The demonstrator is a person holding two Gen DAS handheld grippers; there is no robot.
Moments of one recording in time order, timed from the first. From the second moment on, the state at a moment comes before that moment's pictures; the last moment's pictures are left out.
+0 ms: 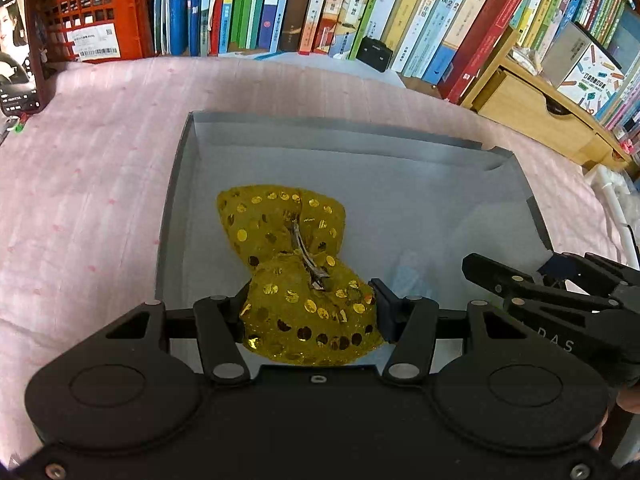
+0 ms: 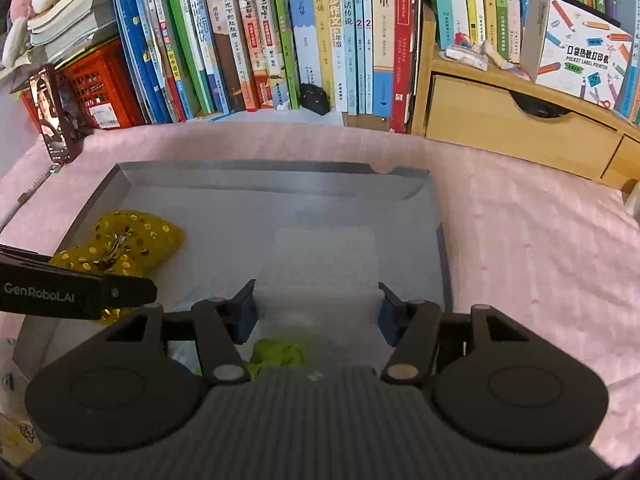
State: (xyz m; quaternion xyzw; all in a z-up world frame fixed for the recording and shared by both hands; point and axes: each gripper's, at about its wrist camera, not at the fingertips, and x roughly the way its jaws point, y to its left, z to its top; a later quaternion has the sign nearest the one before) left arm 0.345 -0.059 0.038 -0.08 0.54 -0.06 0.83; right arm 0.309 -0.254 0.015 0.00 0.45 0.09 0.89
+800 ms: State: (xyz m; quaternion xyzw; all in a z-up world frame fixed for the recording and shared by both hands) left arm 0.285 -0.050 0.111 -0.06 0.48 -0.11 0.87; right arm 0.248 -0.266 0.081 0.01 0.37 0.10 0.92
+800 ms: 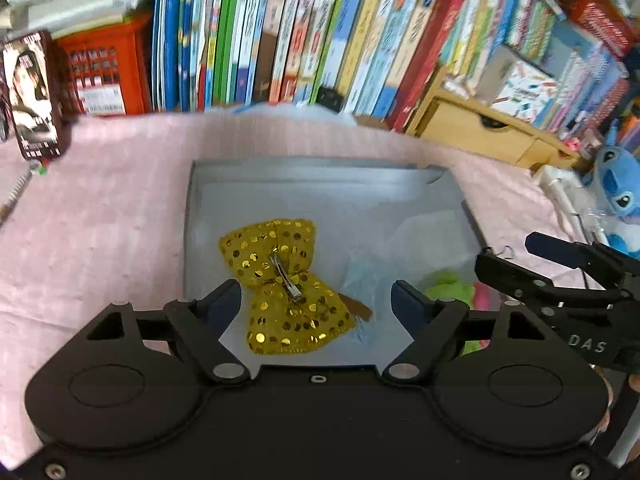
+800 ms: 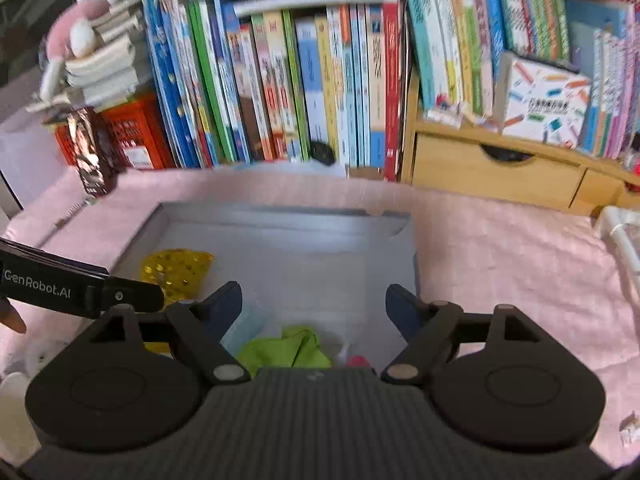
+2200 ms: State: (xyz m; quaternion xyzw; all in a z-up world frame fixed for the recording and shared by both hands) left arm -0.012 0.063 0.073 -0.03 0.21 -0.04 0.98; right arm 0.003 -0.323 0.035 0.02 0.22 0.01 0.97
